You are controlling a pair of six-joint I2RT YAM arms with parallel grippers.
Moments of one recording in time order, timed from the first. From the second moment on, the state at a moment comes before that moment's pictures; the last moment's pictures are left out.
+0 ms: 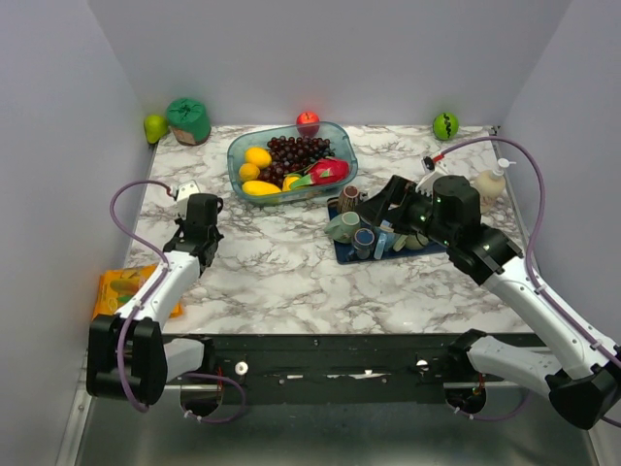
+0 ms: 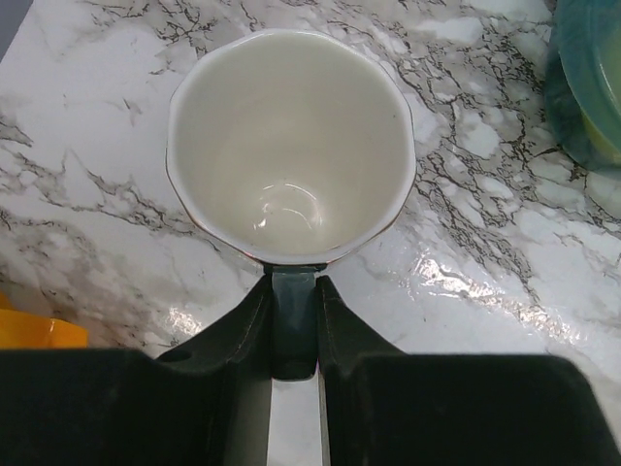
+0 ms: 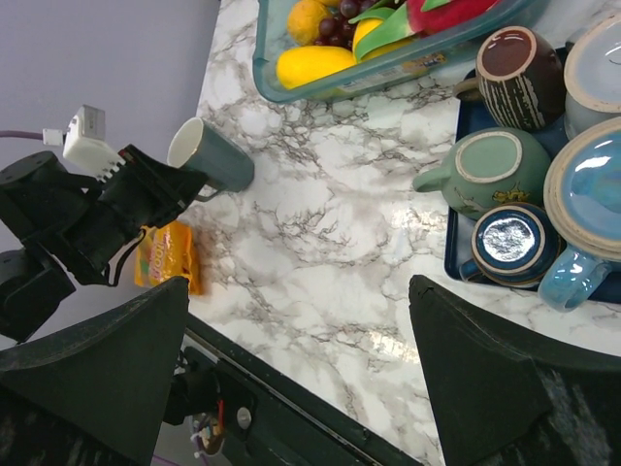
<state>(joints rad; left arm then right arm) -0.14 1.18 0.69 -0.24 -0.45 -0.43 0.58 1.02 1.03 -0.37 -0.07 0.73</state>
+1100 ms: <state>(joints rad) -0.13 0.87 0.87 -0.56 -0.36 -0.49 0.56 1.13 1.09 -0.70 0.31 0.76</state>
